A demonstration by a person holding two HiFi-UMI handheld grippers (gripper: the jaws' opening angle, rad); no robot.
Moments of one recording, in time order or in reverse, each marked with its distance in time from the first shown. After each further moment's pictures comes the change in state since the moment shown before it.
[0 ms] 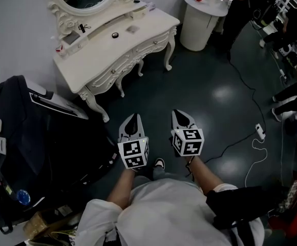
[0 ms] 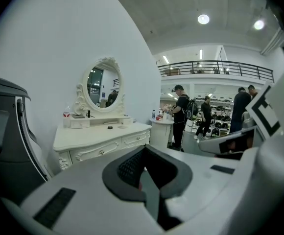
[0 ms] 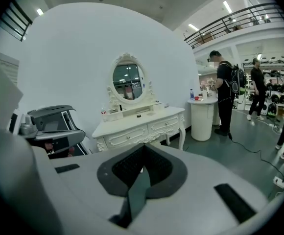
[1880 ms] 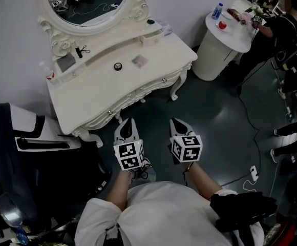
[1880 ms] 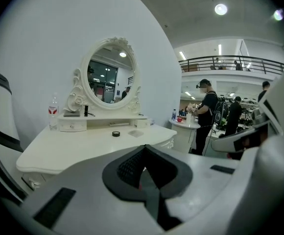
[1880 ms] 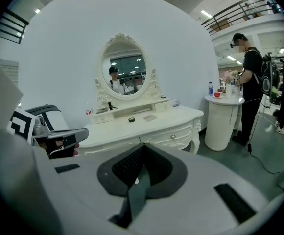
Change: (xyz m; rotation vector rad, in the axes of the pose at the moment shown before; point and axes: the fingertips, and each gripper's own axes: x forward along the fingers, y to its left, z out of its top) left arm 0.288 0.116 0.056 -0.087 0.010 0.166; right arm 0.285 -0.080 0.118 -0.071 0.097 0.129
